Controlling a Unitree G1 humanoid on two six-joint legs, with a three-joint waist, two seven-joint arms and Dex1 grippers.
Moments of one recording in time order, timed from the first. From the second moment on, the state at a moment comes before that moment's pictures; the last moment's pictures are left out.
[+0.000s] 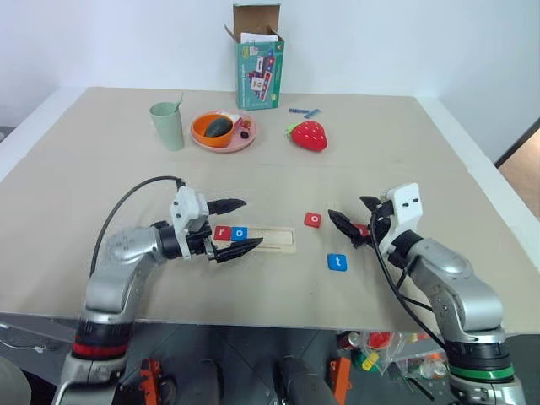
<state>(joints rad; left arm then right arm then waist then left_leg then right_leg) -0.25 0.32 0.04 -0.29 -0.33 0.31 -0.97 -0.22 -0.49 -0.13 -0.28 0.37 0.60 0.37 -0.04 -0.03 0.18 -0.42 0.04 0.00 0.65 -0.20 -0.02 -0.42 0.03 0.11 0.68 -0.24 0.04</state>
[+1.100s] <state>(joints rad) -0.17 0.48 -0.07 -0.41 -0.47 0.36 -0.90 -0.28 -0.32 -0.15 -0.20 0.26 0.77 0.15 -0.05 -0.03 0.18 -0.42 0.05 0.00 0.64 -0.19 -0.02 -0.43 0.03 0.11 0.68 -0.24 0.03</state>
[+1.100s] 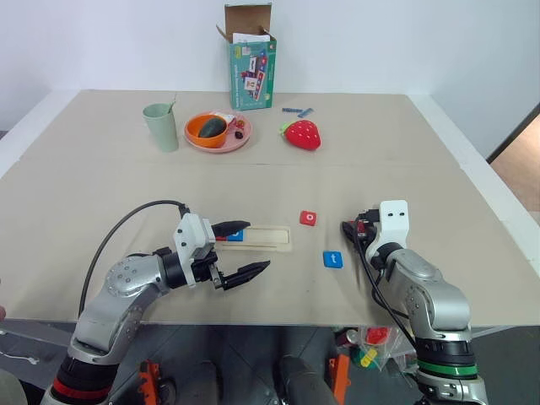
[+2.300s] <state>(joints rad) -0.17 0.53 -0.08 -0.42 -0.53 0.40 -0.92 -0.31 -0.24 -0.05 -0.41 0.27 1.02 0.13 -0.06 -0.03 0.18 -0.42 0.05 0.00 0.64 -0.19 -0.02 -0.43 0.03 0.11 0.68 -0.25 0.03</state>
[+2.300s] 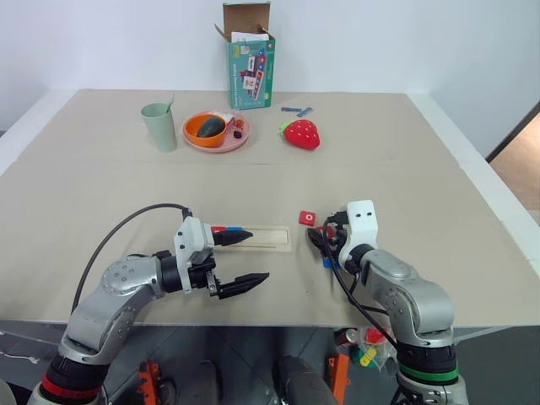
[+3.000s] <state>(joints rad) -0.17 0.53 -0.08 -0.38 -0.50 0.37 -0.92 -0.64 -0.70 0.13 0.38 0.25 0.21 1.22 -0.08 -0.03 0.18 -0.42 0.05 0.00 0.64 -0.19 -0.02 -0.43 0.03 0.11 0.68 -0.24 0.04</state>
